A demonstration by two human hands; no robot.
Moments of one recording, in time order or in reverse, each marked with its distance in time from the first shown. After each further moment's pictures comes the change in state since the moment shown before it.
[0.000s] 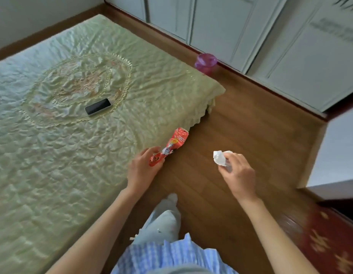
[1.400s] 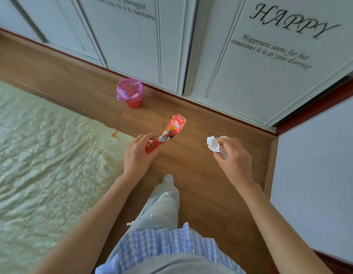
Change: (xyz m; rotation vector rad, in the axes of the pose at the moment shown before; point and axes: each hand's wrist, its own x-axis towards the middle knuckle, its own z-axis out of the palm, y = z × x) left_hand 0.560 0.350 0.427 0.008 -0.198 0.243; right_hand 0.486 0.529 -0.014 -0.151 0.043 0.175
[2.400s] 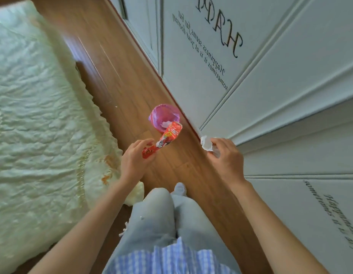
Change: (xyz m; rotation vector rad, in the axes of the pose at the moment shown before) left_hand 0.419 -0.072 0.008 0.065 0.370 -0.437; right_hand 0.540 0.024 0.277 0.238 -0.372 -0.424
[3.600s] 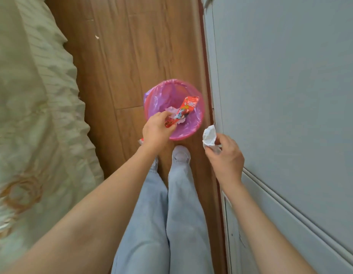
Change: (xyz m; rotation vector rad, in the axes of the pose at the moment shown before) left_hand 0.348 -0.277 0.374 -0.059 -0.115 -0.663; right_hand 0.241 0.211 0.448 0.003 -0.521 0.142
